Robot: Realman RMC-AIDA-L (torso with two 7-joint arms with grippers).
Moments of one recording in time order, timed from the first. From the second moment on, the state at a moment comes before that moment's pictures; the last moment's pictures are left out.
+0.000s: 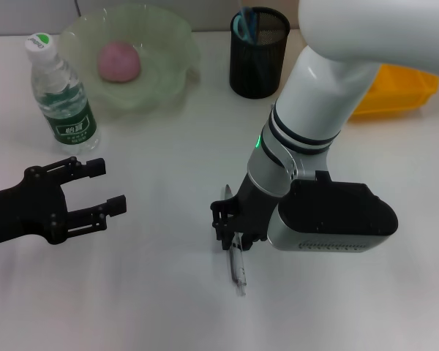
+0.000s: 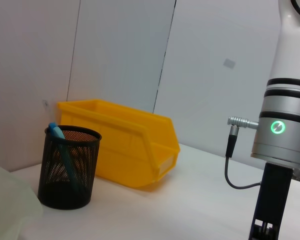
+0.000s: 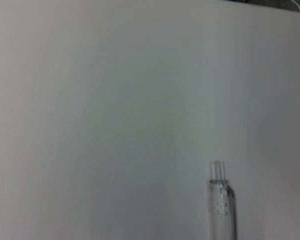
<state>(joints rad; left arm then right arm) -0.35 -2.00 0.64 0.54 1.90 1.70 -1.13 1.08 2.09 -1.99 -0.78 -2.18 -1.27 0.62</state>
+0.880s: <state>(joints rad) -0.34 -2.00 0.64 0.54 1.90 1.70 -1.13 1.09 2.09 -1.99 -0.77 -2.18 -1.27 0.63</state>
